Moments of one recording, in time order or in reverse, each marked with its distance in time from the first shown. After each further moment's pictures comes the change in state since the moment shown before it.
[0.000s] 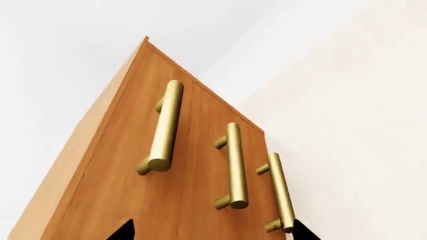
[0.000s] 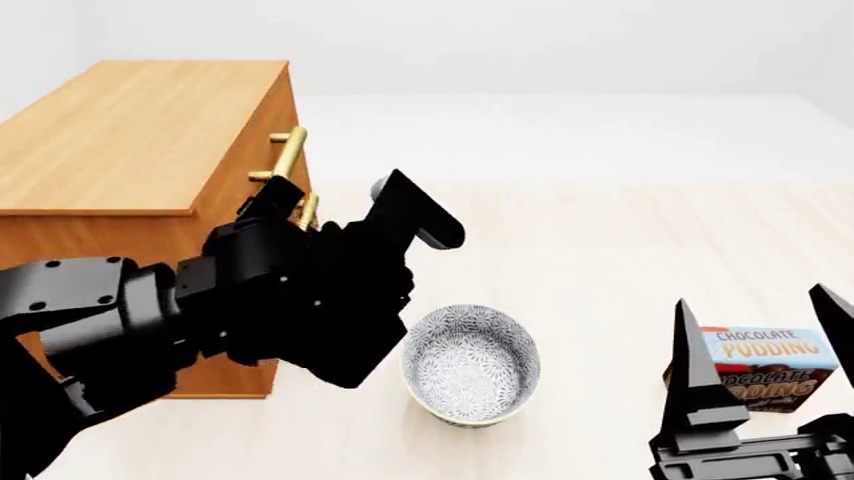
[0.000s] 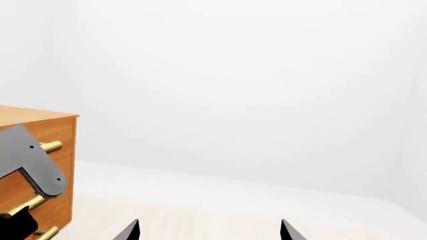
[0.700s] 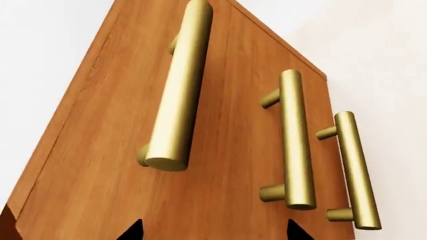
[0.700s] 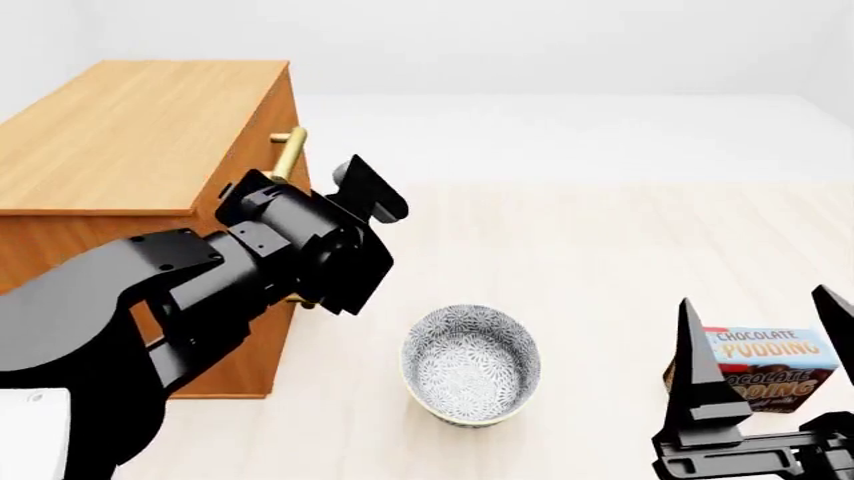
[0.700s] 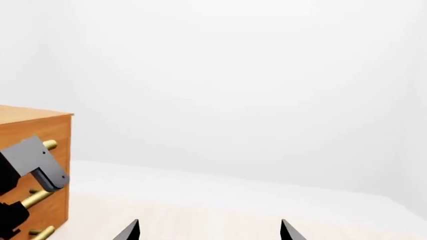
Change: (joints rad) left arm -0.013 0.227 0.157 -0.698 0.133 -0.024 0.304; right arm 0.002 -0.001 -0.008 0.017 0.009 -0.015 0.000
